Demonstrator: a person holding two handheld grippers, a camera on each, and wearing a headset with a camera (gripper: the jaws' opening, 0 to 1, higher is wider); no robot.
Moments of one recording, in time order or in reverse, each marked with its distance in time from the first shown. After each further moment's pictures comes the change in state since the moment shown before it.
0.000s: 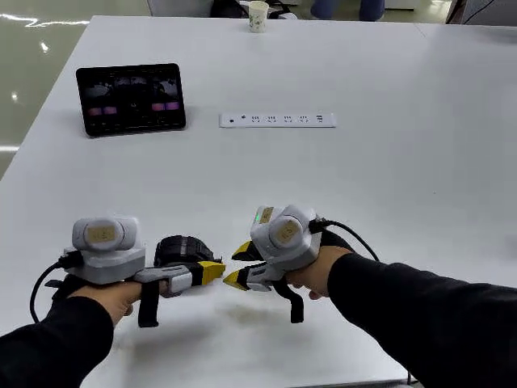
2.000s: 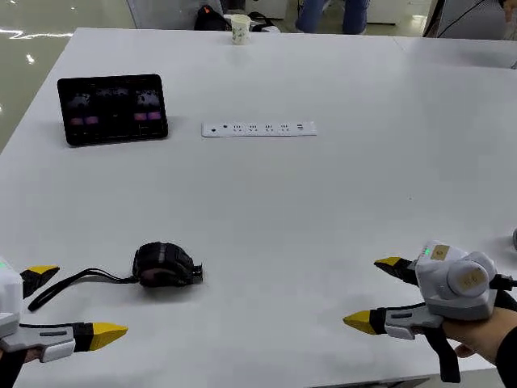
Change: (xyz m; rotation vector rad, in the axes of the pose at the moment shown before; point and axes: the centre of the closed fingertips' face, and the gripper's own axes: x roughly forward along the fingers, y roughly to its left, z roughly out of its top) left arm -0.080 0.044 -0.045 0.230 0.065 -0.037; right arm -0.188 -0.028 -0.155 0.263 0.003 -0.301
